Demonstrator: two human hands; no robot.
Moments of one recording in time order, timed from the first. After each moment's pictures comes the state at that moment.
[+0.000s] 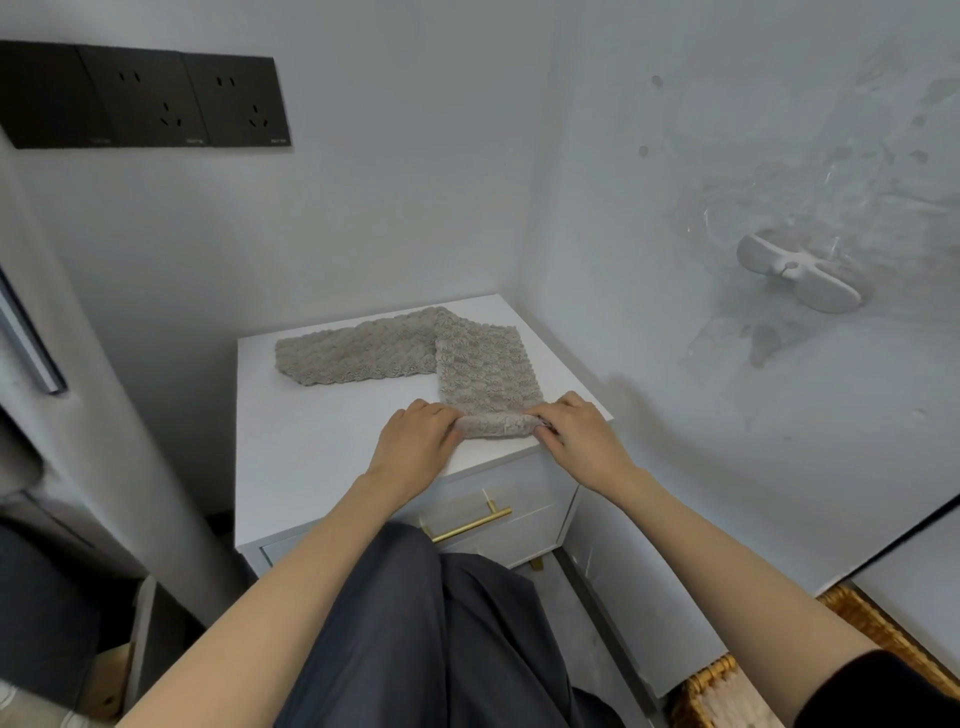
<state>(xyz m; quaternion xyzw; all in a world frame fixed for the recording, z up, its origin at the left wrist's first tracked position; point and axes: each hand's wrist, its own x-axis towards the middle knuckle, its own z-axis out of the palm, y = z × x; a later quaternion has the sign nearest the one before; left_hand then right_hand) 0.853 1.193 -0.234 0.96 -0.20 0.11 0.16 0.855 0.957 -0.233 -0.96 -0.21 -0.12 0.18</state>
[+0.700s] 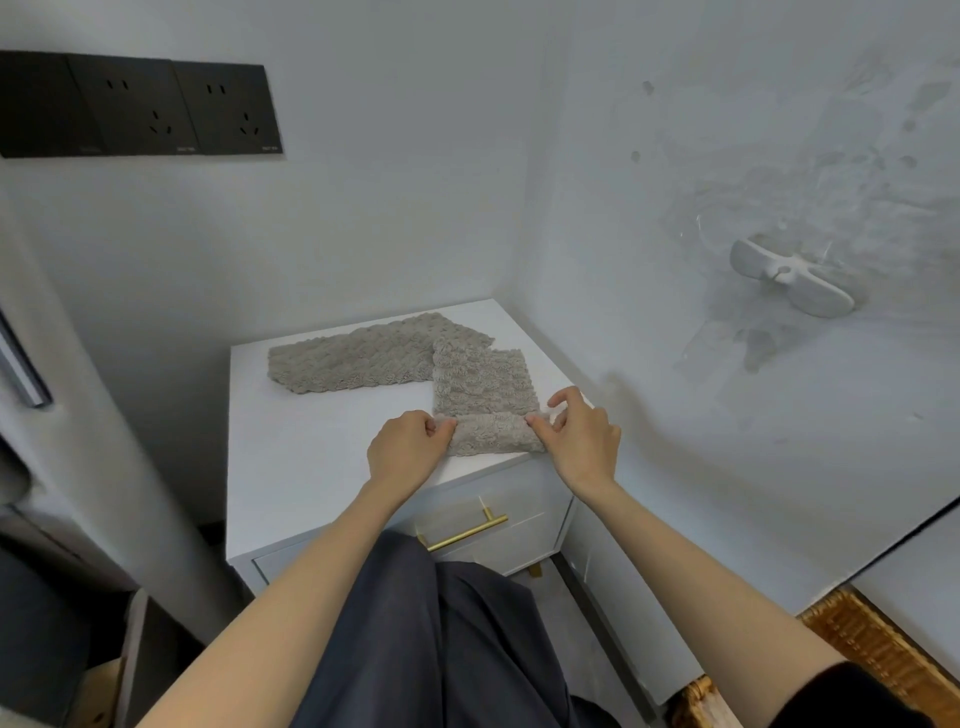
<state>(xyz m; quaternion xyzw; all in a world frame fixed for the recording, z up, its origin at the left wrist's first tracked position) 0.864 1.182 -0.238 0.95 0.02 0.06 0.32 0.857 0.973 -0.242 -0.94 0.07 -0.18 0.29</state>
